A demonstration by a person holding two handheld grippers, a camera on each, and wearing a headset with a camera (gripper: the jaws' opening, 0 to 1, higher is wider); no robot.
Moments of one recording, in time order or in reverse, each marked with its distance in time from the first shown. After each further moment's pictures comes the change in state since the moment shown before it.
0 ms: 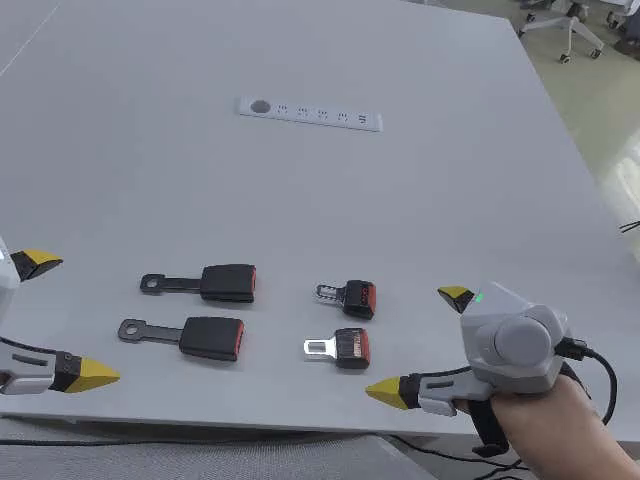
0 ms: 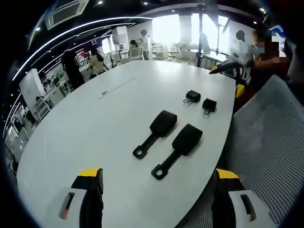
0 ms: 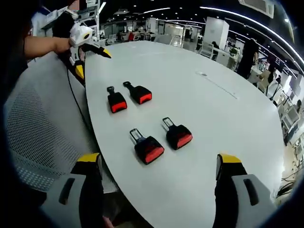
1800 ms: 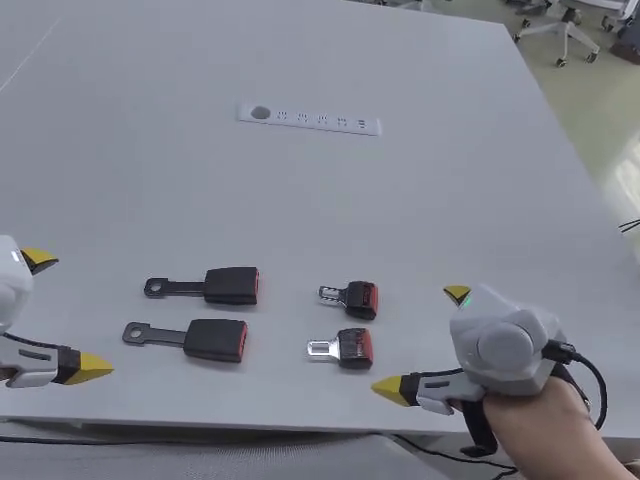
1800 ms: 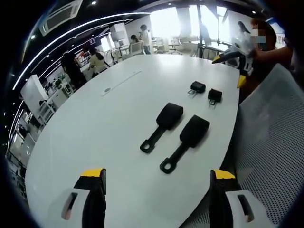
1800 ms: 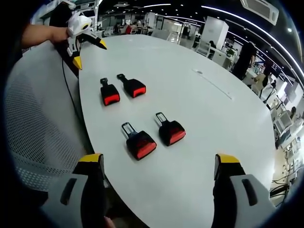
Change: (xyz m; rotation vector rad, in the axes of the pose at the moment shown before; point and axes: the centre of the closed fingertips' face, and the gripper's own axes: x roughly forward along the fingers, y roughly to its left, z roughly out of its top) left arm -0.001 0.009 -0.006 0.054 0.047 0.045; right arm 0.006 -0.010 -0.006 -0.021 0.035 -0.066
